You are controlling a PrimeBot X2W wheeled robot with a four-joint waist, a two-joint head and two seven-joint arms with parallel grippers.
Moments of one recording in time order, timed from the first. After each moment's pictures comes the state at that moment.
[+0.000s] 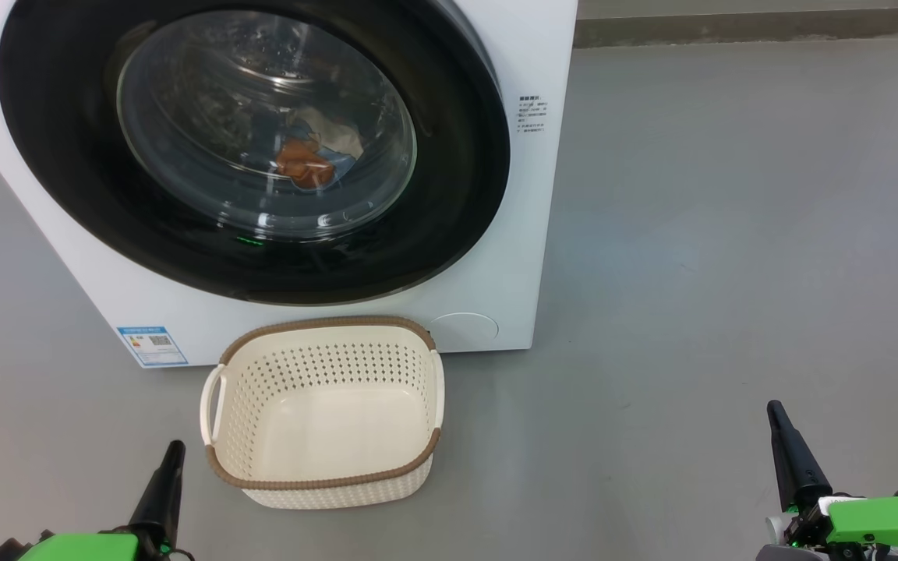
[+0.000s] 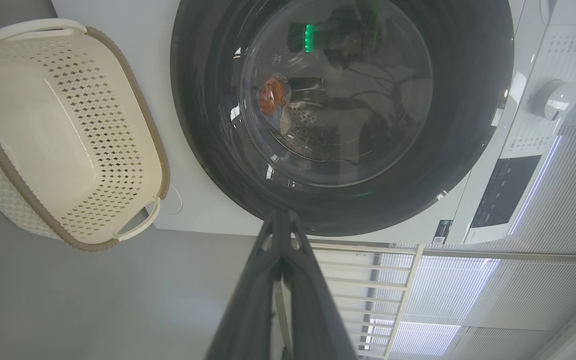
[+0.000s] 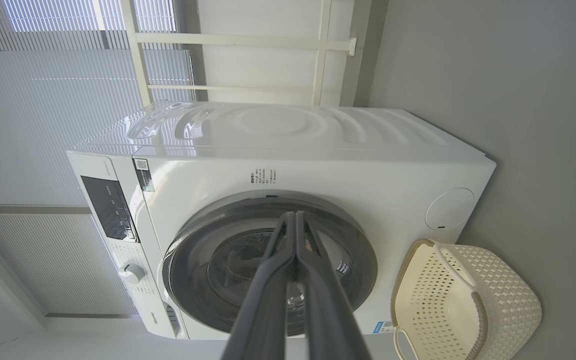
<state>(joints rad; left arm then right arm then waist) -0.07 0.04 0.08 0.26 -1.61 -0.13 0.11 -0.07 -0.05 -0.14 0.27 1.60 0.13 0.11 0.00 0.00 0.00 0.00</state>
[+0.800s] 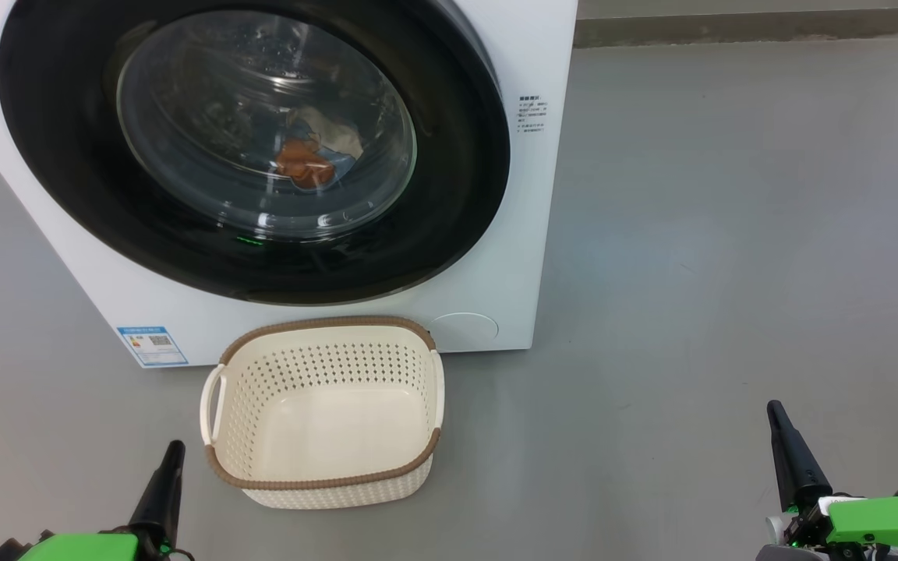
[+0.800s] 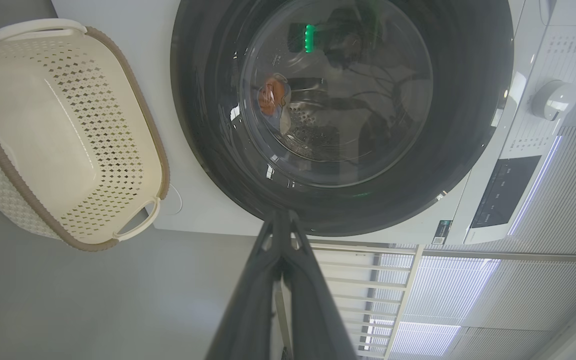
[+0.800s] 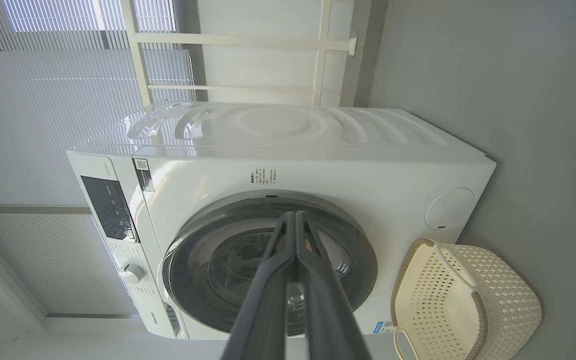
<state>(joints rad) -0.07 0.04 0.08 0.26 -1.61 -0.13 0.11 -0.07 -0.05 -0.14 0.27 1.60 0.13 0.11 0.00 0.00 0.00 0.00</state>
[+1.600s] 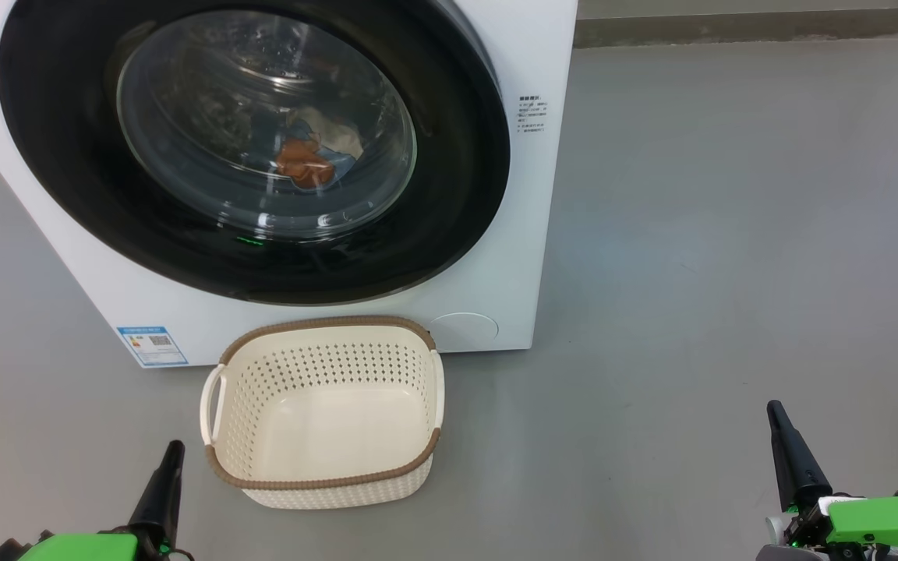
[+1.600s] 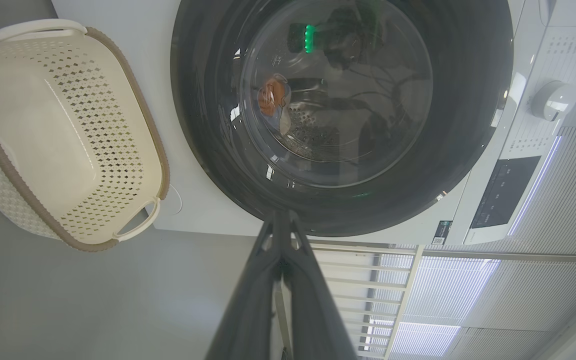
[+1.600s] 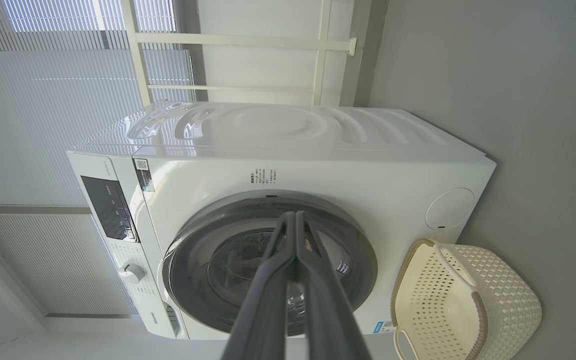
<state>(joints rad) -0.07 0.04 0.08 0.26 -1.61 -0.13 0.11 -0.07 -0.05 -0.14 0.27 1.60 0.13 0.11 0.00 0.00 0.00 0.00</state>
